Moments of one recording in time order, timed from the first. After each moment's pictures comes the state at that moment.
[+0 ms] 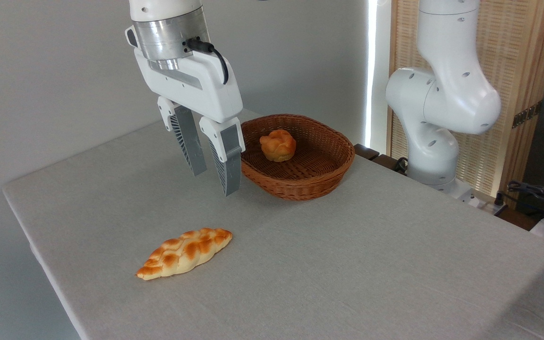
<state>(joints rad) 0.00 0.02 -0.06 -1.62 0.01 1.62 0.70</state>
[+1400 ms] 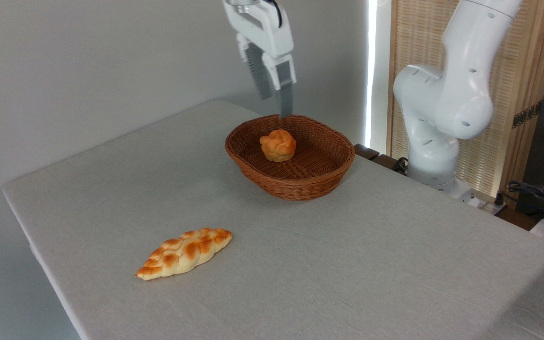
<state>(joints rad) -0.37 -0.51 0.00 -2.12 -0.09 1.49 0.70</state>
